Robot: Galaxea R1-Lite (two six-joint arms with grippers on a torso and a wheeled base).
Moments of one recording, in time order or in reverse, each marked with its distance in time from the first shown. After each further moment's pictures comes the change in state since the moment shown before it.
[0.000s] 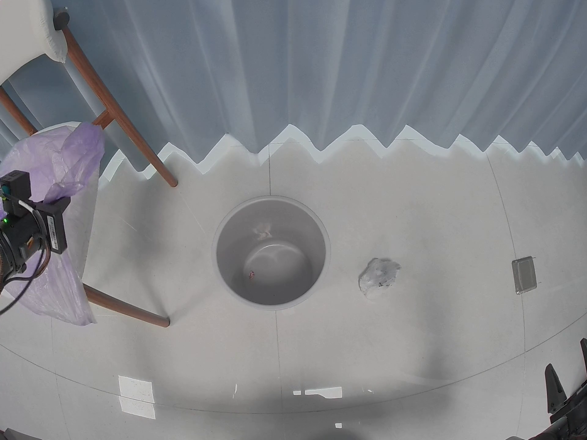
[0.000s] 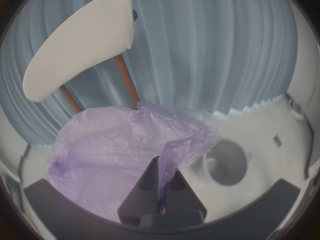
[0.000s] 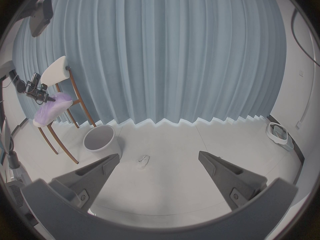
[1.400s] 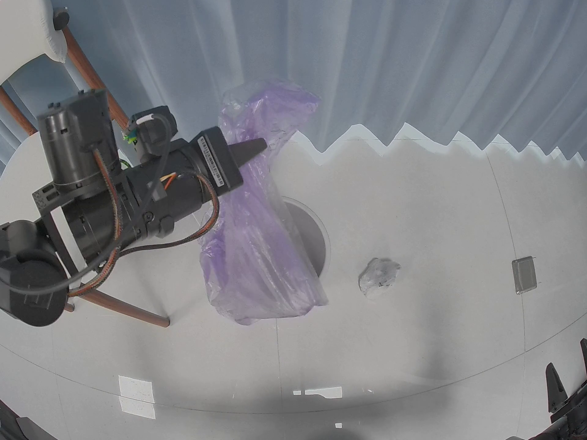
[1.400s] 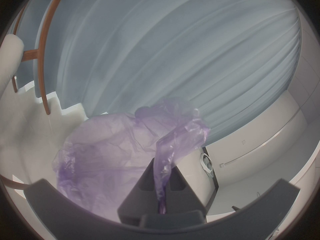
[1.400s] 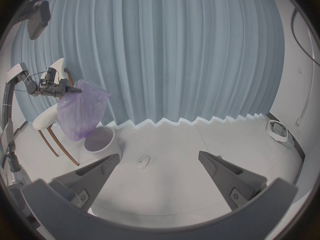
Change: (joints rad) left arm -0.585 0.376 -0.289 -0.257 -0.154 -0.744; right arm 0.000 0.000 0.000 -0.001 -0.005 0.021
